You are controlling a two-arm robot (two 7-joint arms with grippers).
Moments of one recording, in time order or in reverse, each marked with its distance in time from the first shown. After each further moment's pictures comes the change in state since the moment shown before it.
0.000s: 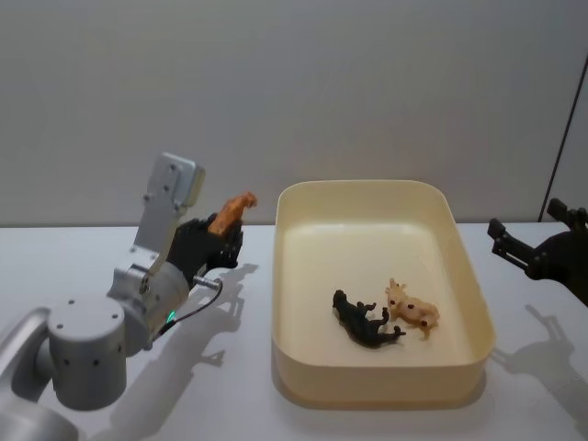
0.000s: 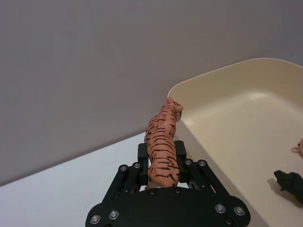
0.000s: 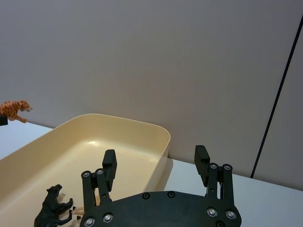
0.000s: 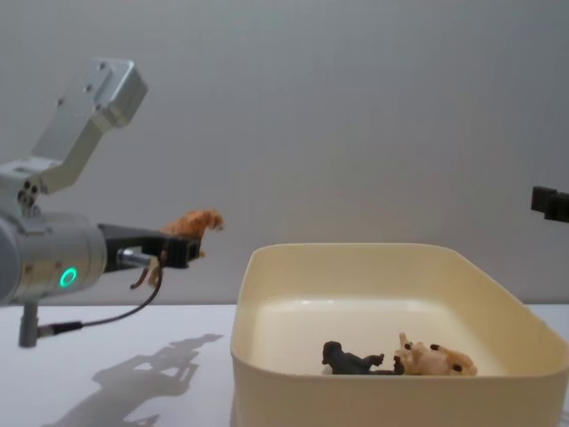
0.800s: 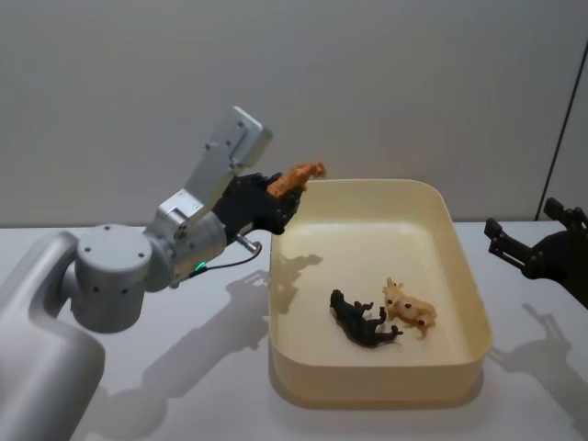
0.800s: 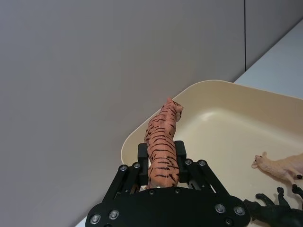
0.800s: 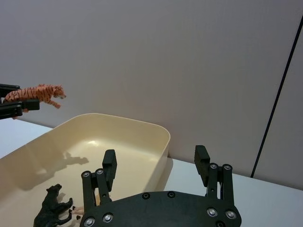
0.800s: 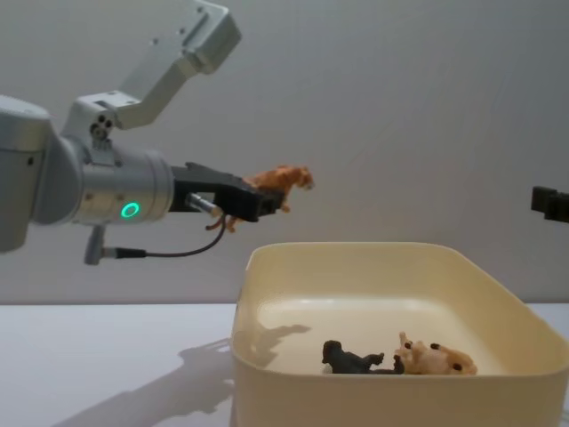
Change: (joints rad) left arm -0.199 -0.064 0.024 0.152 0.220 -0.059 -0.353; right arm 0.000 0.000 0.000 0.000 0.000 0.000 0.000
